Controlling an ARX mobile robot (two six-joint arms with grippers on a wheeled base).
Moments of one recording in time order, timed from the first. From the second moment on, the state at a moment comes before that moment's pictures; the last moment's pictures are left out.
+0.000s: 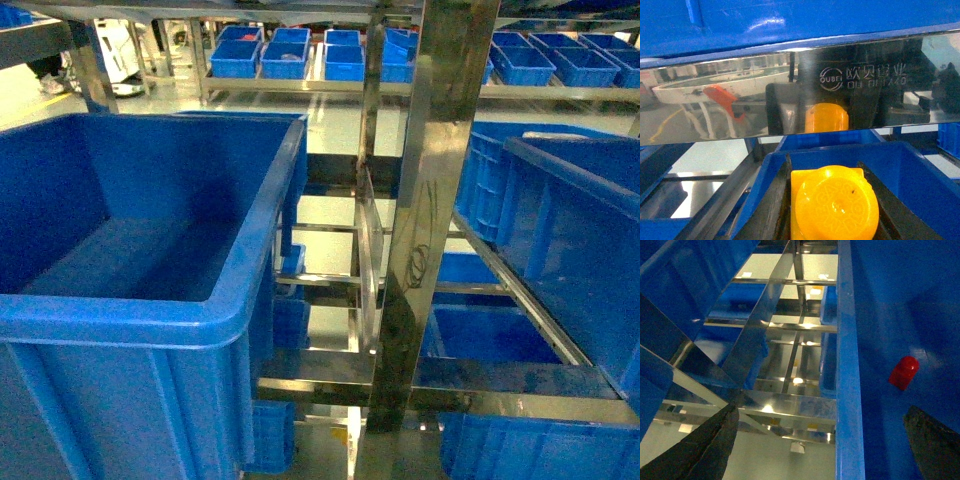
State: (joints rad) left arm 0.05 1.16 0.60 0.68 0.02 0.14; right arm 0.04 1.10 0.68 -0.13 -0.10 0.06
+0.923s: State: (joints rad) left arm 0.05 1.16 0.60 0.68 0.02 0.14; right arm 0.01 1.05 0.68 -0.15 -0.09 0.03
